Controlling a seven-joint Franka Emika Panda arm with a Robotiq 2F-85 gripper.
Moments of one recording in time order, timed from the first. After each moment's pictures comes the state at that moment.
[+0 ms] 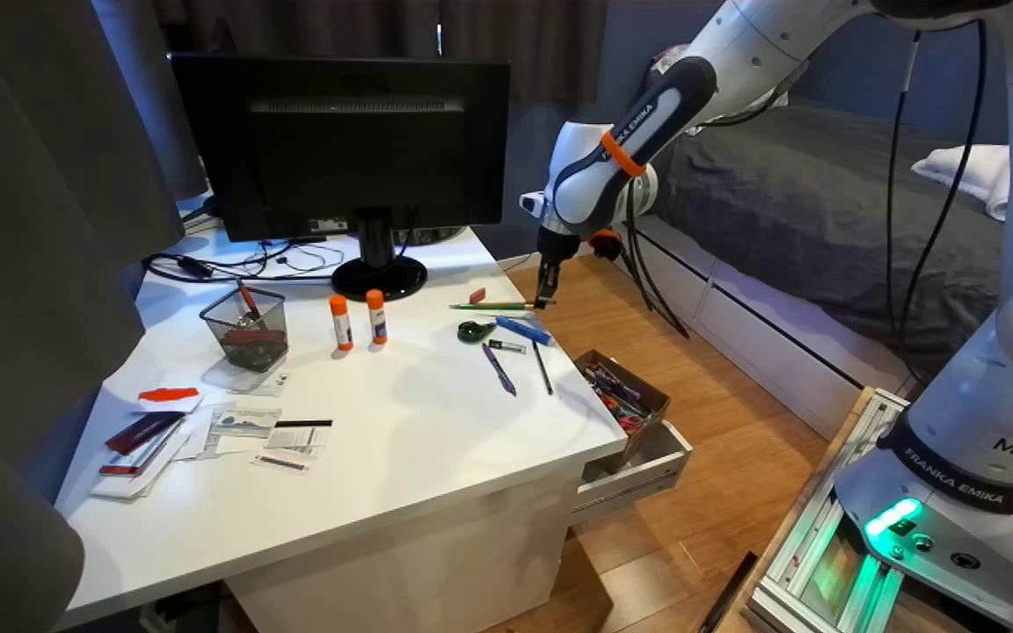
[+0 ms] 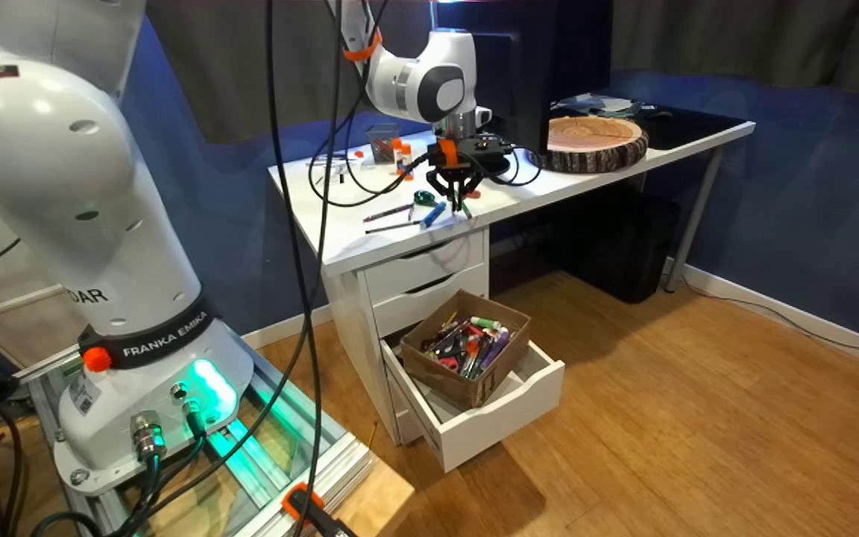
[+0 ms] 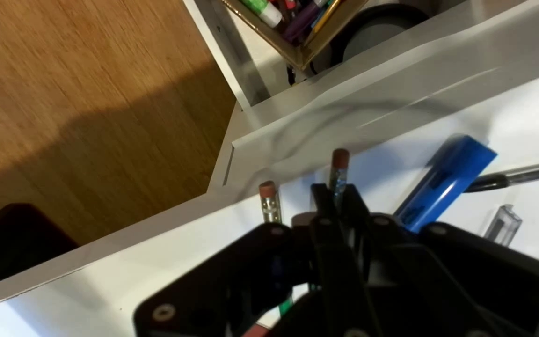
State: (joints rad) arm -0.14 0.53 0.17 -2.07 -0.05 2.70 -0.72
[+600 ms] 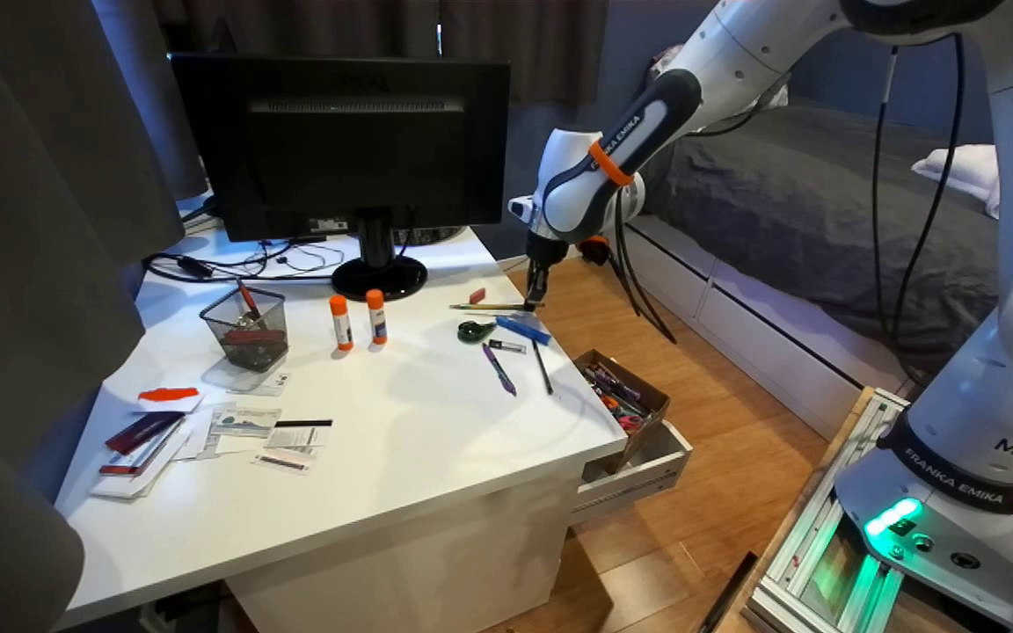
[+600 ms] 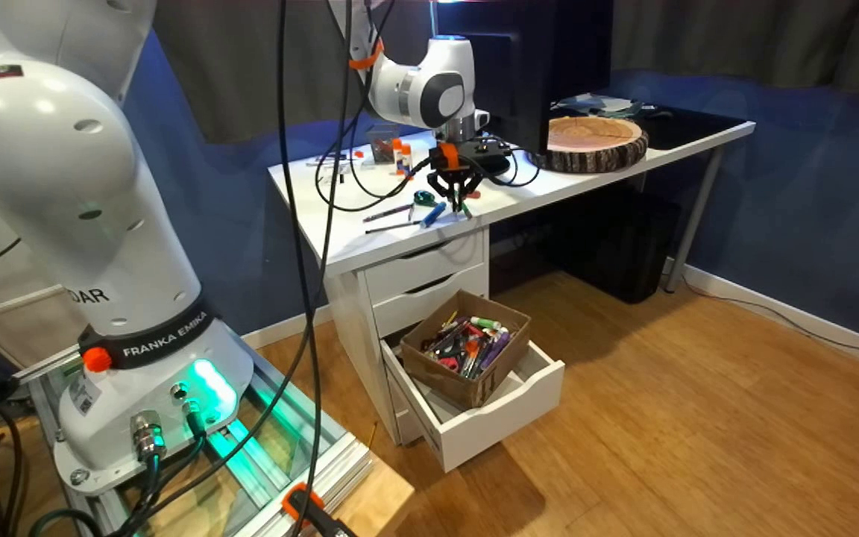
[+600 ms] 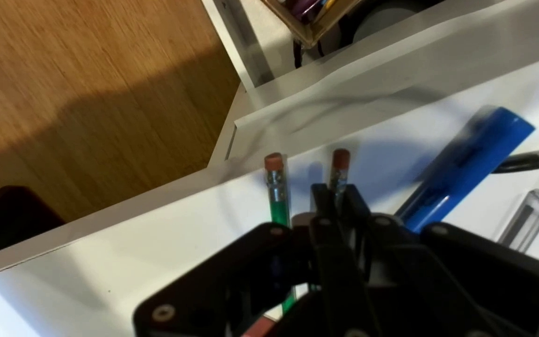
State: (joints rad) arm -0.12 0.59 0.17 -2.01 -0.07 2.72 -0.72
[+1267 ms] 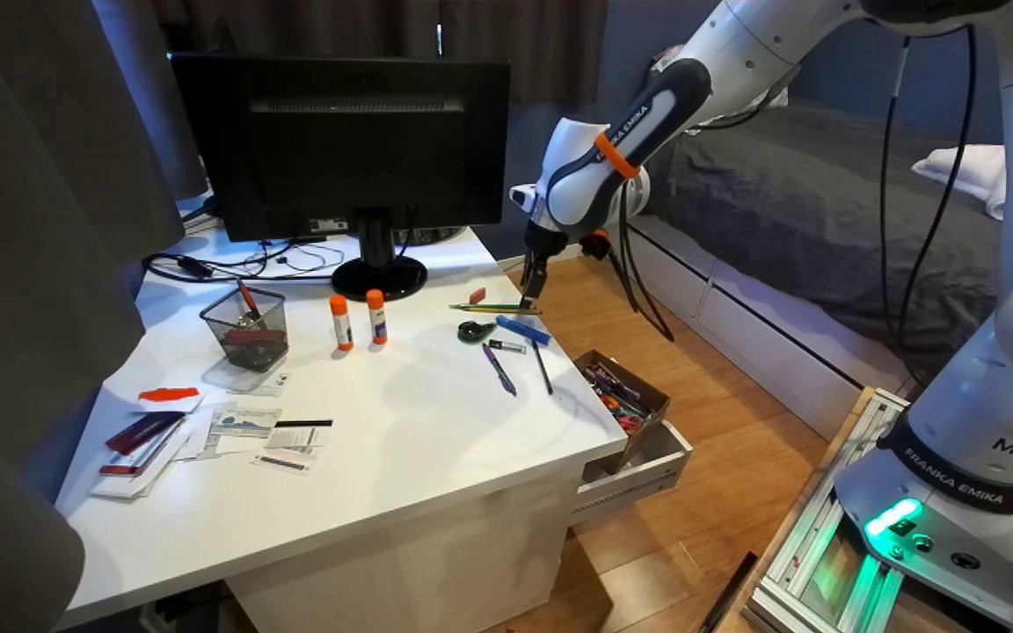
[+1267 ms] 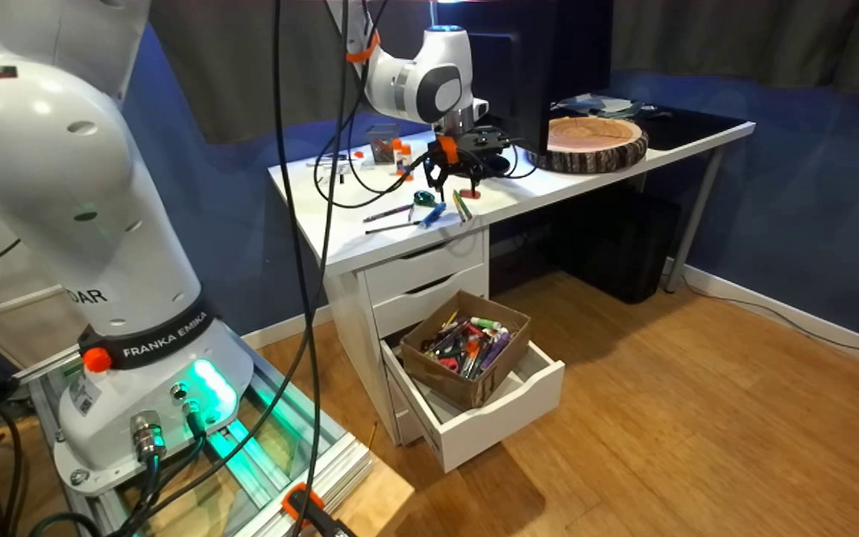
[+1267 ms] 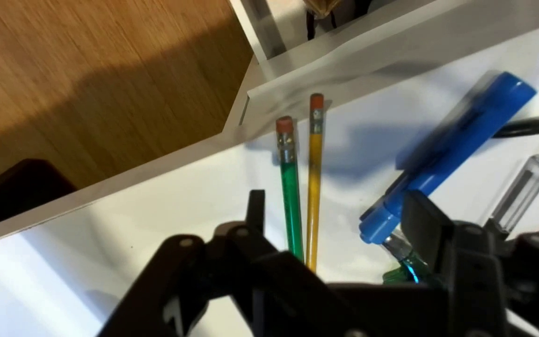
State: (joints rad) arm -0.15 0.55 0.20 -2.05 -0.06 2.78 -0.72
